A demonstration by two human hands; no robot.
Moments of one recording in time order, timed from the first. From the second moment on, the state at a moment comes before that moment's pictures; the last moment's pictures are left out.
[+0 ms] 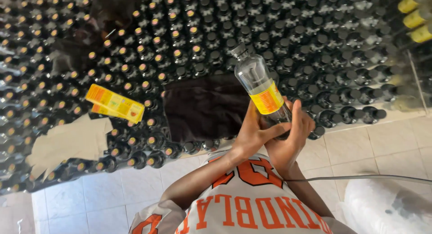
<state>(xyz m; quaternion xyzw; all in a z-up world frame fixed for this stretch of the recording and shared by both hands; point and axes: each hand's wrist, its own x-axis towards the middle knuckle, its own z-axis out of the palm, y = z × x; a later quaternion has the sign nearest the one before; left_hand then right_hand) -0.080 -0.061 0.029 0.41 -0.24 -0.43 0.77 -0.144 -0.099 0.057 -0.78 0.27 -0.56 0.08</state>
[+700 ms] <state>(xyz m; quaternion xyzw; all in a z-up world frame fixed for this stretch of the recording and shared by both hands) -0.146 -0.108 0.022 0.51 -0.64 -0.23 0.52 -0.381 -0.206 0.151 -0.74 0.49 -0.30 0.34</state>
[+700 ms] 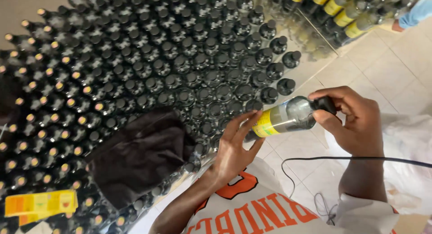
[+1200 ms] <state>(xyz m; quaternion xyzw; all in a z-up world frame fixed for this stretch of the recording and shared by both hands) -0.076 -0.090 0.005 0.73 -0.50 -0.12 0.45 -0.482 -0.435 0.112 -0.82 0.48 -0.31 0.01</state>
